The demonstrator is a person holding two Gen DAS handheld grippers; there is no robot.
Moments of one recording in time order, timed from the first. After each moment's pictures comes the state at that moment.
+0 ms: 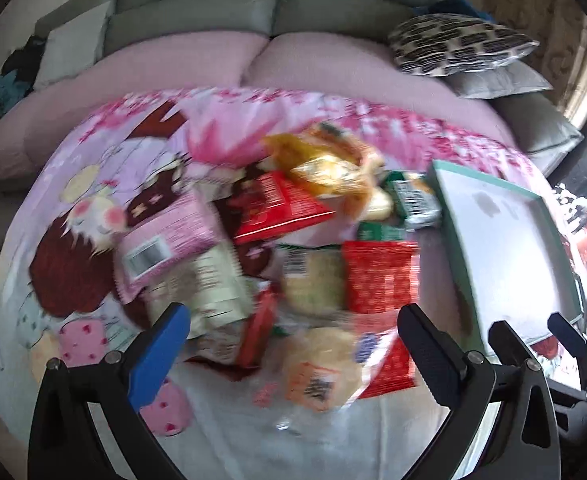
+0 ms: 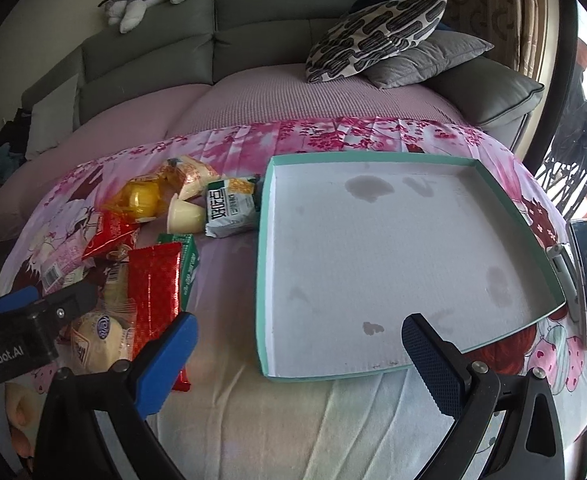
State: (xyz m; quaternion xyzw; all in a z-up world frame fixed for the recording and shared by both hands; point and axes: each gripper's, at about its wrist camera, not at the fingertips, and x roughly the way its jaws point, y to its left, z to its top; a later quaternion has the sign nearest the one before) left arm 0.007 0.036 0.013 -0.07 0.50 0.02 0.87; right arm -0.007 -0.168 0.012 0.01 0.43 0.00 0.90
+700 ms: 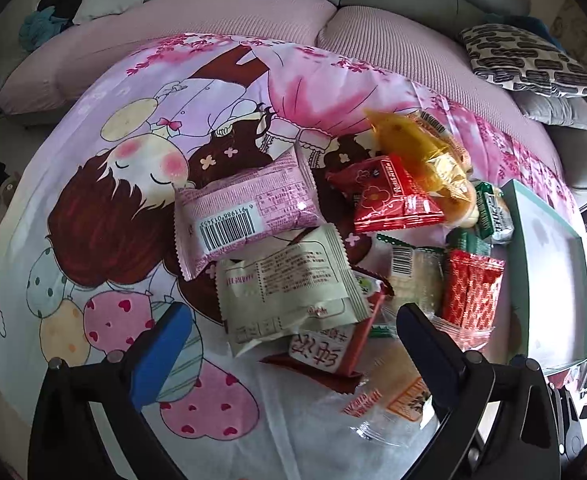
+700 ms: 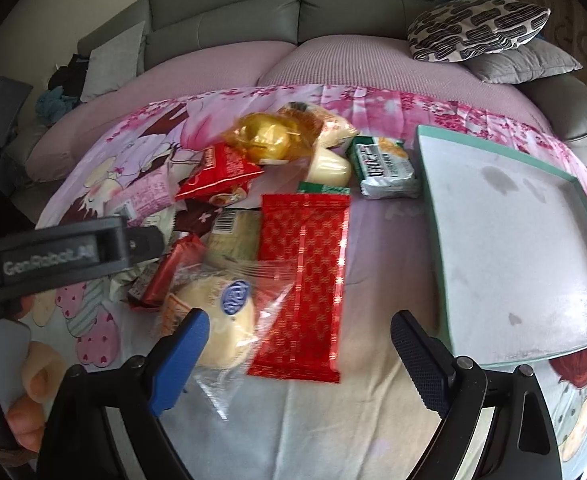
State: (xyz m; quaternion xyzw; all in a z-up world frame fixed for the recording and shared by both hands) left arm 0.018 0.098 -0.013 -0.12 0.55 0.08 0.82; right arm -0.006 -0.068 -0.010 -0.02 0.48 0.12 0.87
